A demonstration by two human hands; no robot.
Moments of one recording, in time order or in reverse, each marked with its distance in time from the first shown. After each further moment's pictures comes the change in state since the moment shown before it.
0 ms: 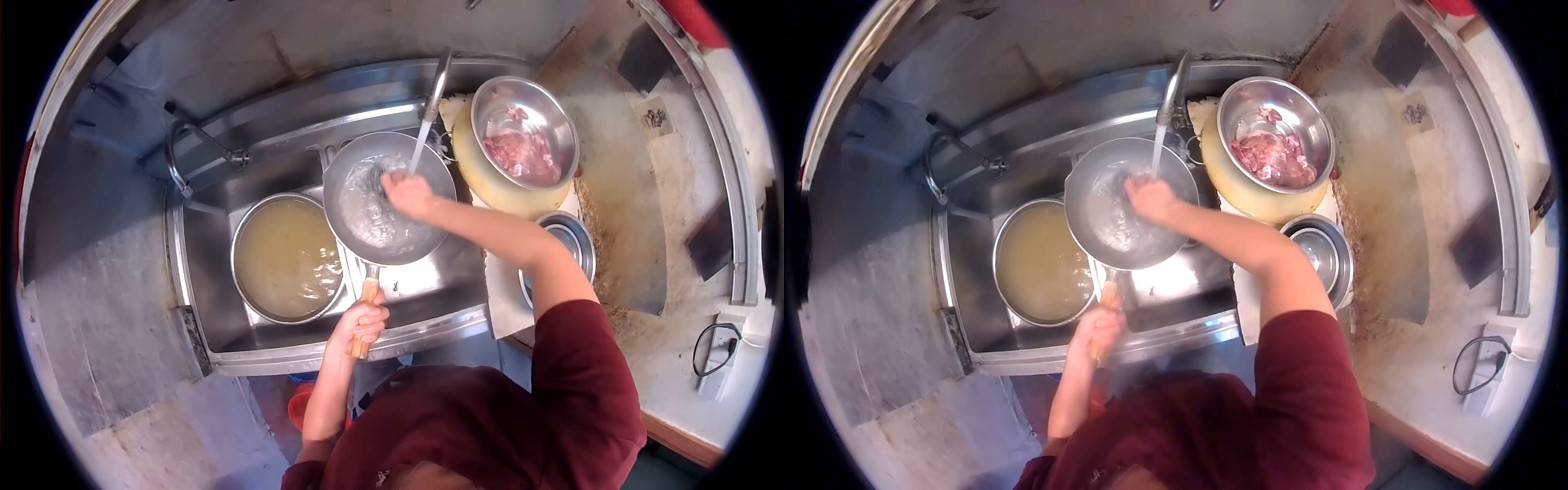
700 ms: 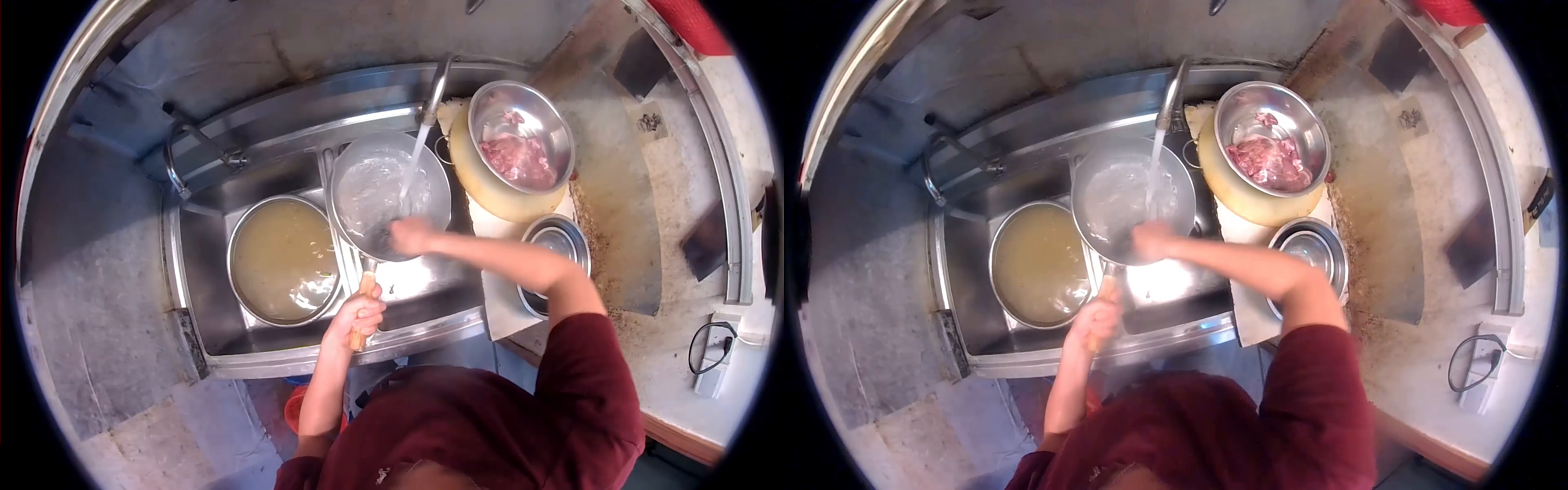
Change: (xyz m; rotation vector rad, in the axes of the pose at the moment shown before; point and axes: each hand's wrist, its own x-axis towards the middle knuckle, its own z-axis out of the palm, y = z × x) left_hand 0.008 0.013 0.002 0.137 0.026 0.040; right_hand -0.039 -0.034 -0.017 0.273 -0.597 0.189
